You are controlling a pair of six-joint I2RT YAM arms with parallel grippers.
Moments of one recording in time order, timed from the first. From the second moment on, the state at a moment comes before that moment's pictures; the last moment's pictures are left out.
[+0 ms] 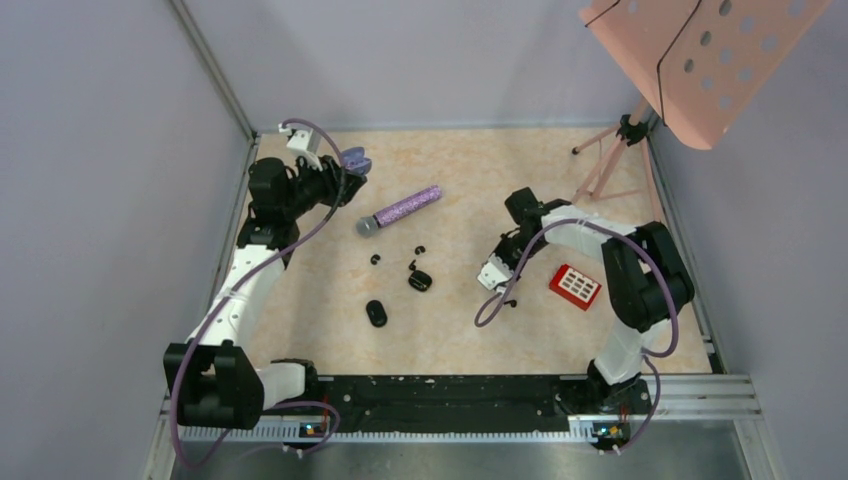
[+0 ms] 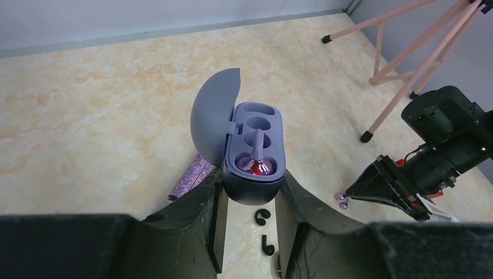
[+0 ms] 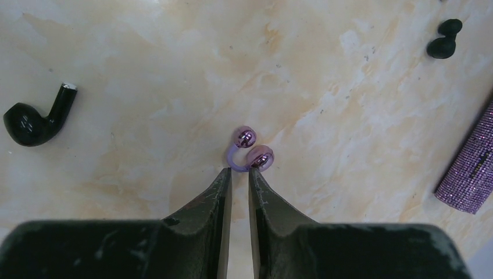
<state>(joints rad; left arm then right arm) -0.05 1.20 0.95 0.09 0.58 -0.25 0.44 1.74 1.07 -0.72 -0.55 -2.08</state>
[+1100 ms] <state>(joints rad) -0.02 1.20 0.95 0.09 0.58 -0.25 0.55 1.95 1.36 -0.95 -0.45 -1.89</state>
